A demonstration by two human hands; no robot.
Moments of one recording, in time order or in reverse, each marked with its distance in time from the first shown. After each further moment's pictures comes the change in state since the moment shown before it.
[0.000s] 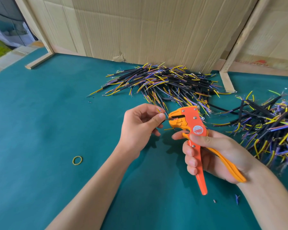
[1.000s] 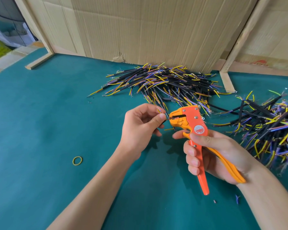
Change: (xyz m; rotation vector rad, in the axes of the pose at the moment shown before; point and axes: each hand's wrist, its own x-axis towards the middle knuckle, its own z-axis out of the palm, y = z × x) left_hand -0.001 0.000 0.001 -0.007 -0.002 0.003; right_hand 0.000 0.001 0.001 0.012 0.007 -0.025
